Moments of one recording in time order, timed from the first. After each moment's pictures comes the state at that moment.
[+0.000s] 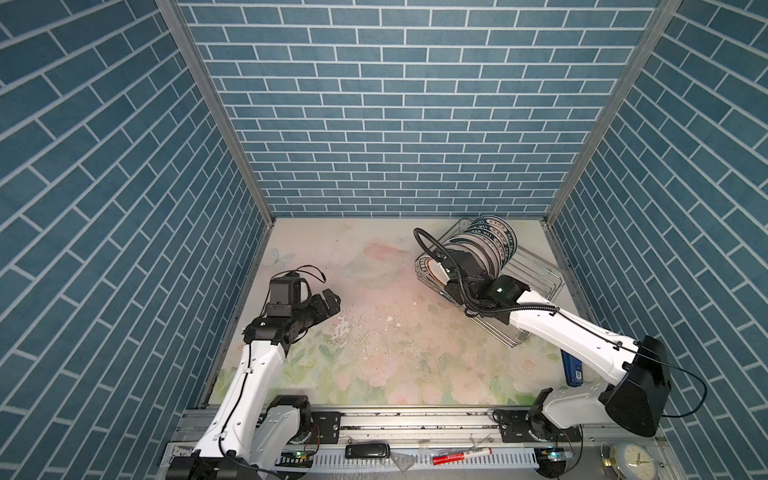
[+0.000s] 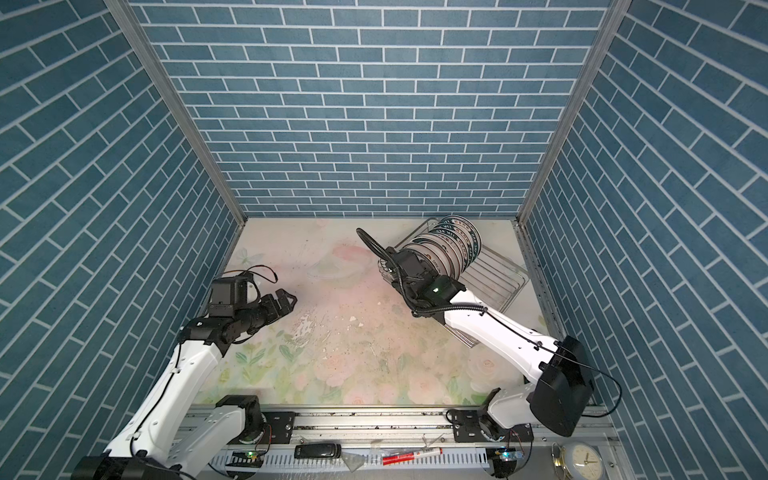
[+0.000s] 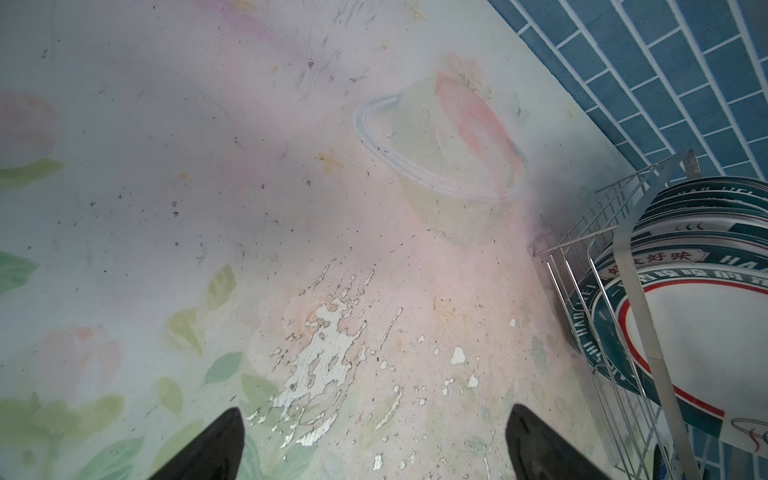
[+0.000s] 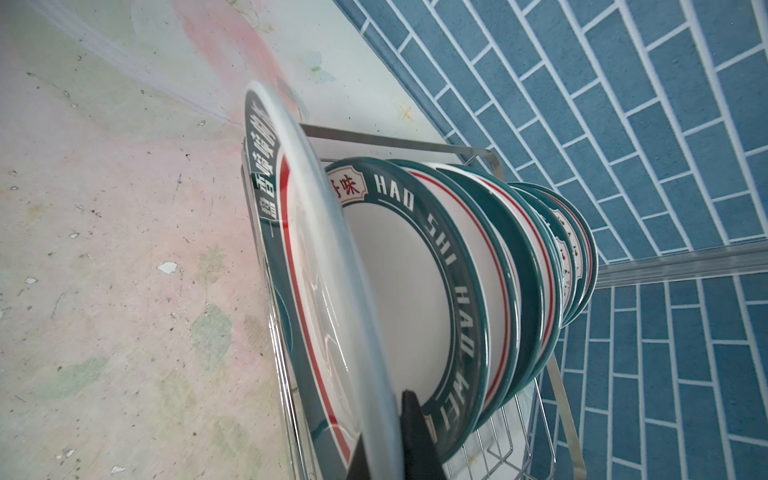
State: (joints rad) left arm -0.04 0.92 0.71 -0.64 0.25 -0.54; right arm 0.87 1.39 1.19 -0.62 0.61 -0.24
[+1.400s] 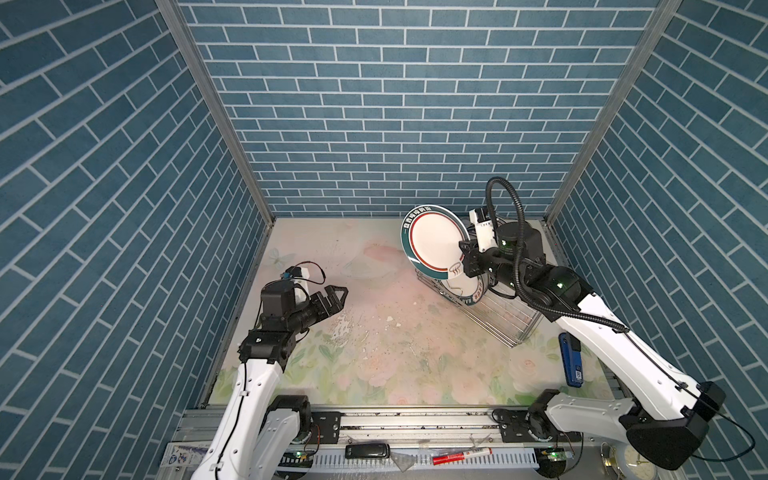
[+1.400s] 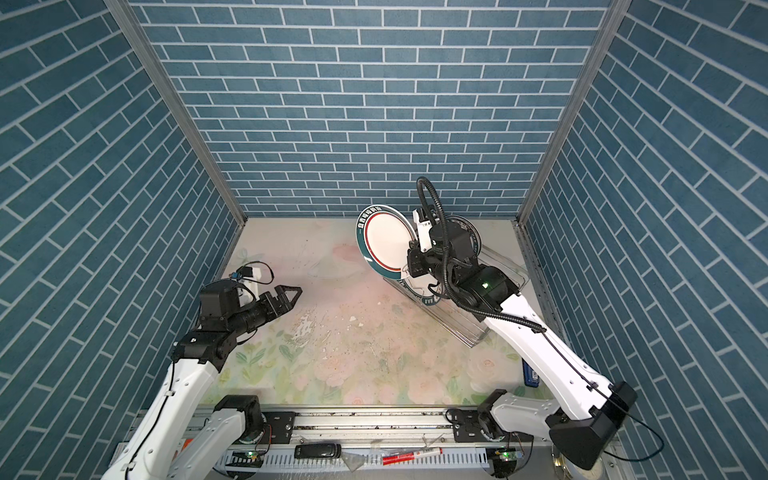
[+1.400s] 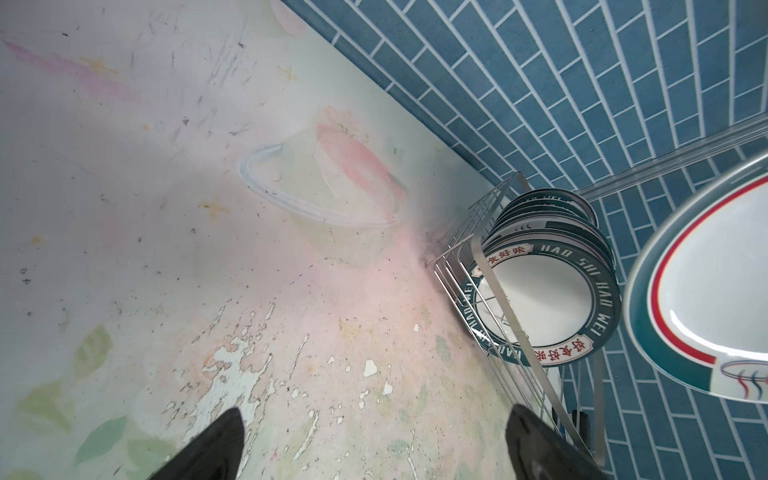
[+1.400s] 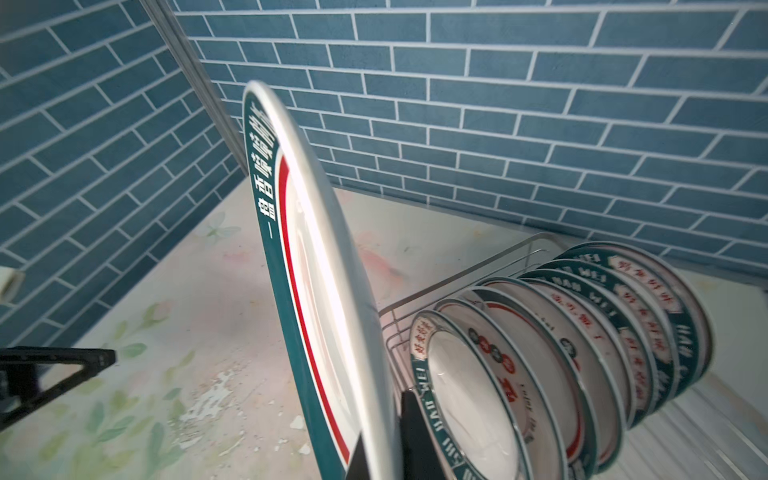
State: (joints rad) left arm -0.04 0.77 0.64 -0.43 0.45 -0.59; right arm 0.69 1.22 1.35 -0.56 0.07 0.25
